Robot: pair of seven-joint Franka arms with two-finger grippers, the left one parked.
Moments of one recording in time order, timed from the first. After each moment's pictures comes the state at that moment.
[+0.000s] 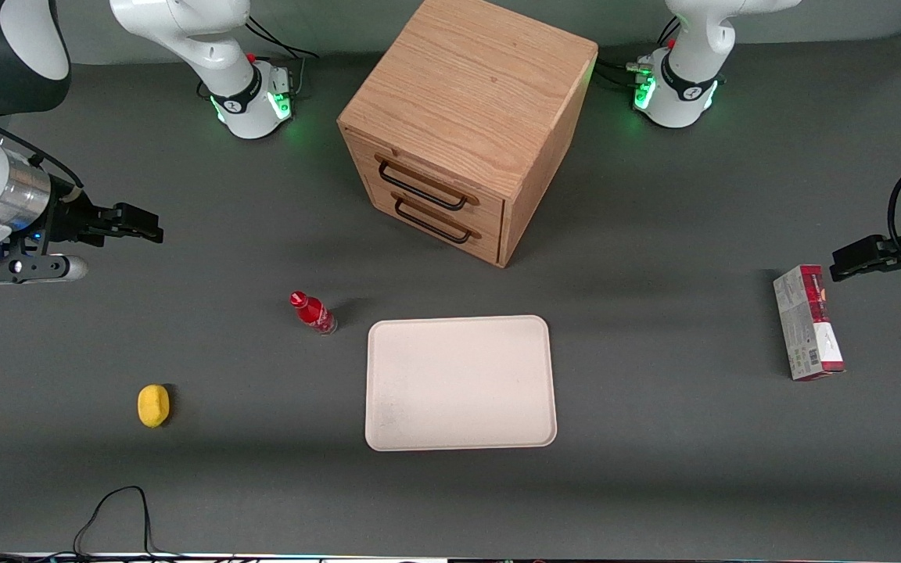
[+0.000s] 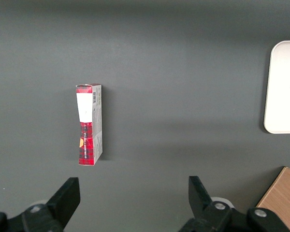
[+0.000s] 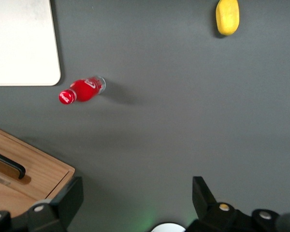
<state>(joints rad) 0.04 0.06 0.04 -1.63 0.06 1.52 0.07</state>
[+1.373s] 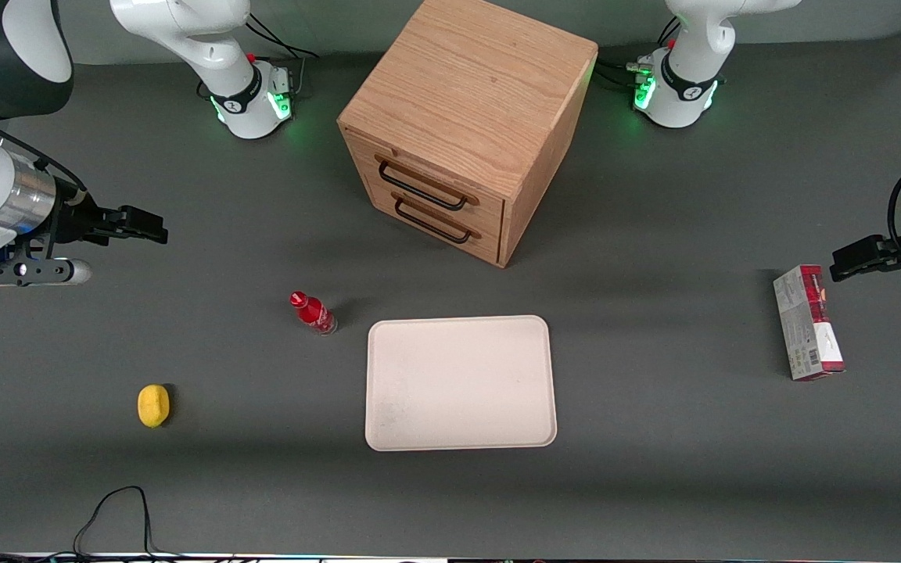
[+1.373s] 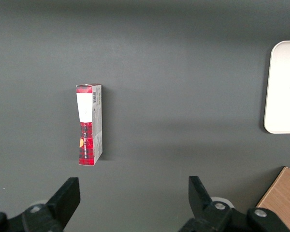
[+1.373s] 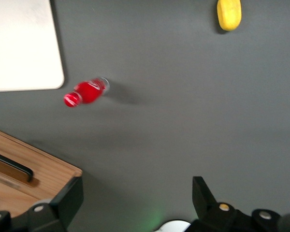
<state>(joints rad) 0.07 0.09 0.05 -1.57 0.07 1.51 0.17</state>
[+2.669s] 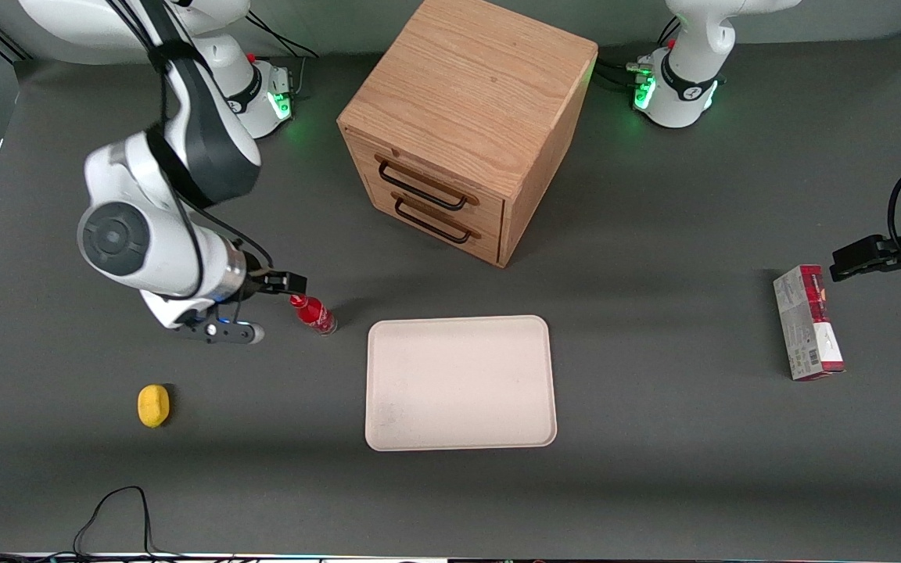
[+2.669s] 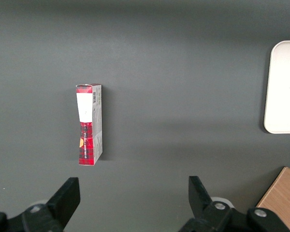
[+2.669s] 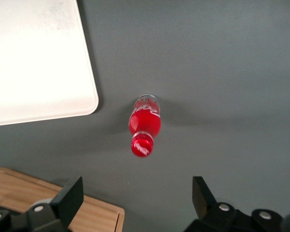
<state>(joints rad) 0.28 0.35 0.06 -1.61 0.07 1.78 0.44</state>
